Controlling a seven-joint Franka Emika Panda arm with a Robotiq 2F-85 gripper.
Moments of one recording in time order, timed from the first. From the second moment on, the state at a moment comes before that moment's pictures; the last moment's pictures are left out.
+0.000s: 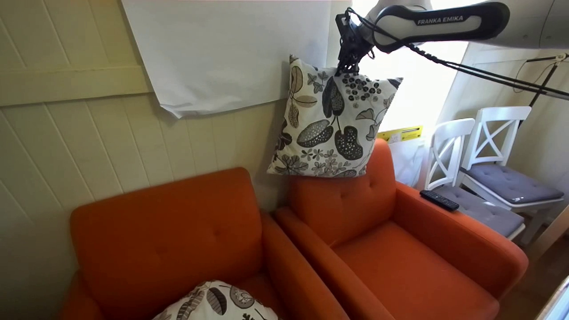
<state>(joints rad) 0.14 0.49 -0.06 -1.18 -0.04 2.38 1.88</state>
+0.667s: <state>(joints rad) 0.08 0.57 -0.04 -1.07 -0.04 2.40 1.52</state>
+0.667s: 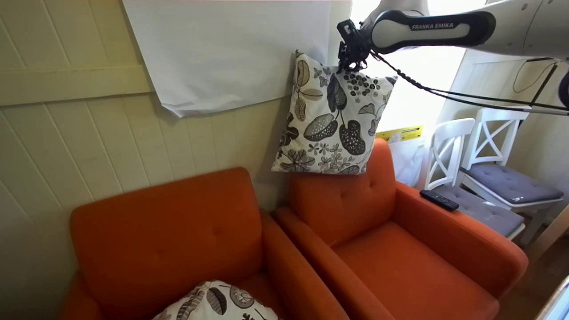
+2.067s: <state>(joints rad) 0.01 0.69 0.02 -0.86 -0.05 2.56 1.23</state>
